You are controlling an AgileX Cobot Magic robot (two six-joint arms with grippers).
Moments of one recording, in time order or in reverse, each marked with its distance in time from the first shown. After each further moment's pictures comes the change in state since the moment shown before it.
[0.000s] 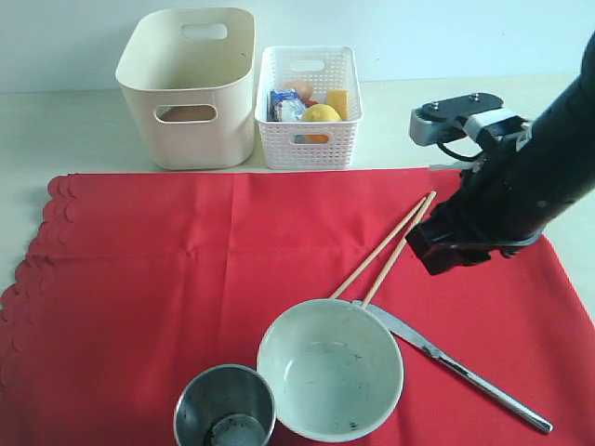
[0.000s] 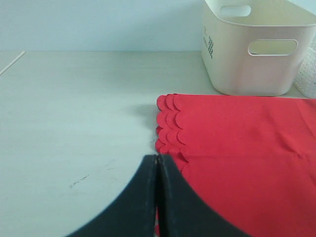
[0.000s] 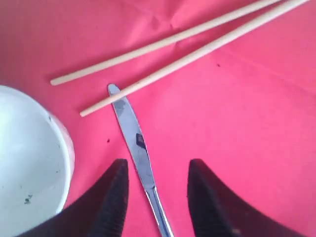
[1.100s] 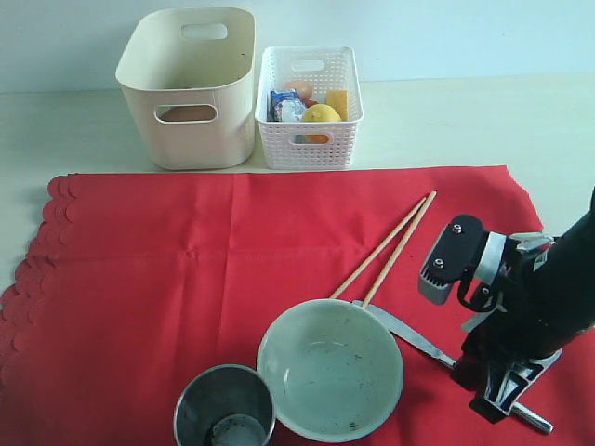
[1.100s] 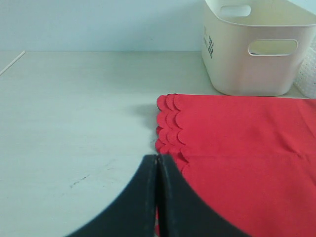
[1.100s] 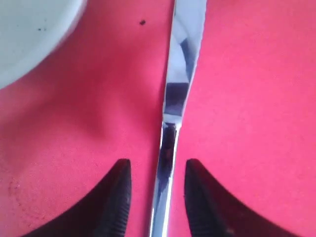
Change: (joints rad) left arm 0.000 0.000 0.000 0.000 0.000 0.000; right arm 0.000 0.049 0.306 0.145 -0.199 -0.662
